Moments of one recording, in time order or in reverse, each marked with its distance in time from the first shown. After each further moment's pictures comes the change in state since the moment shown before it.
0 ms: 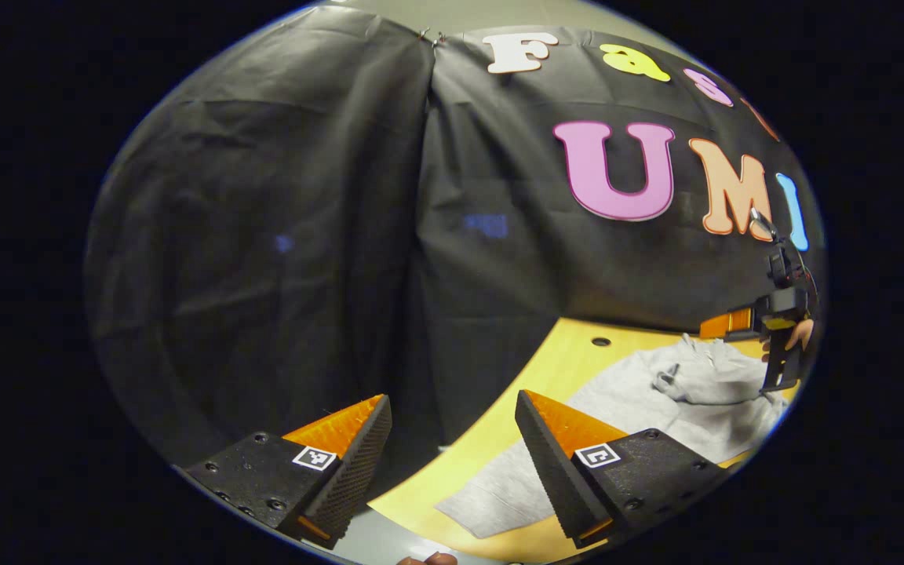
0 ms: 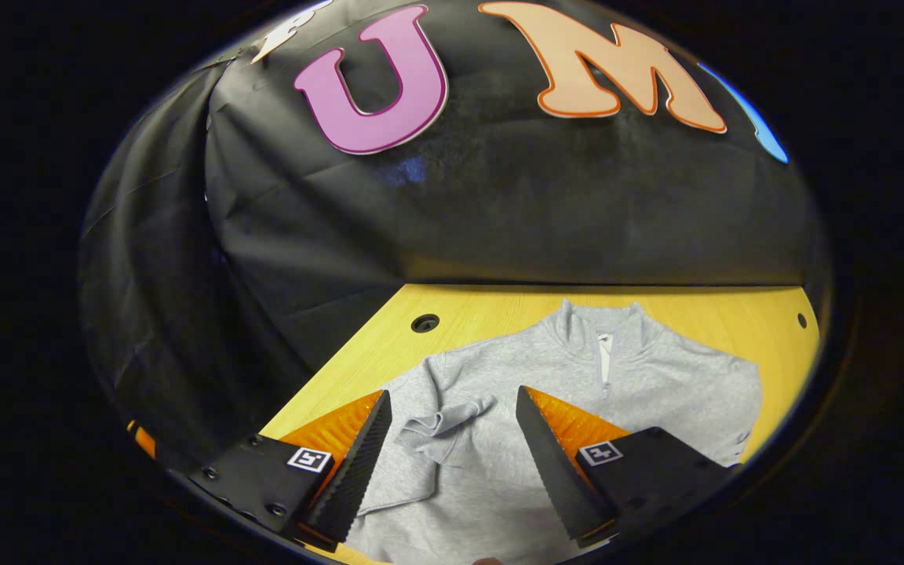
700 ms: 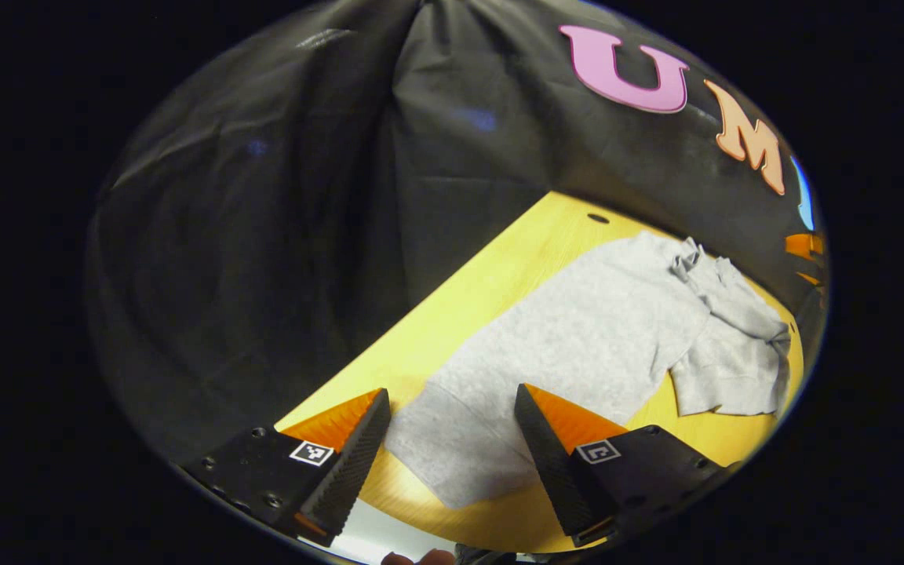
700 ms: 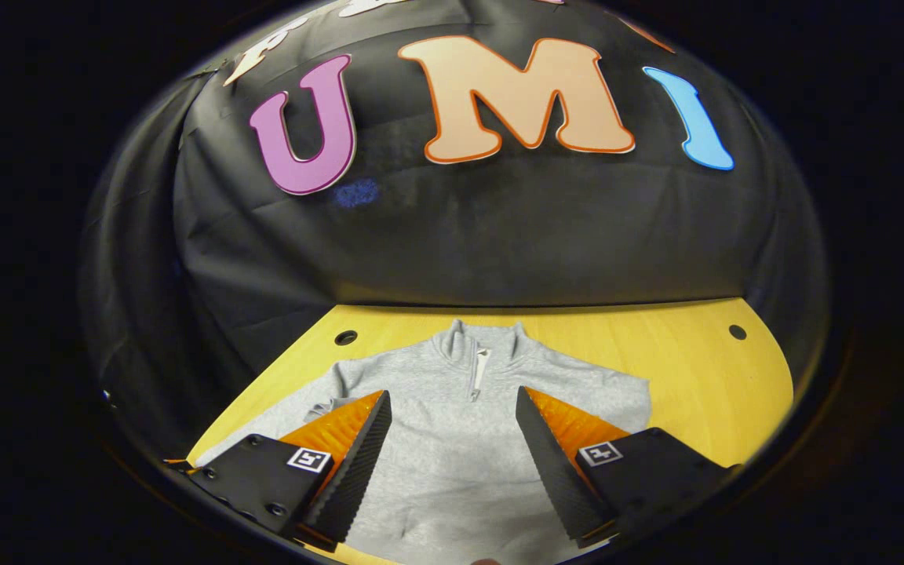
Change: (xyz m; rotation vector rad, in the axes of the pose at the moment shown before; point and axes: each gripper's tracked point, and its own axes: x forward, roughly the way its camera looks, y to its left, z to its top) left arm 0.026 -0.012 -0.160 -0.017 0.414 -0.043; right arm -0.080 -0.133 0.016 0.008 -0.070 -0.191
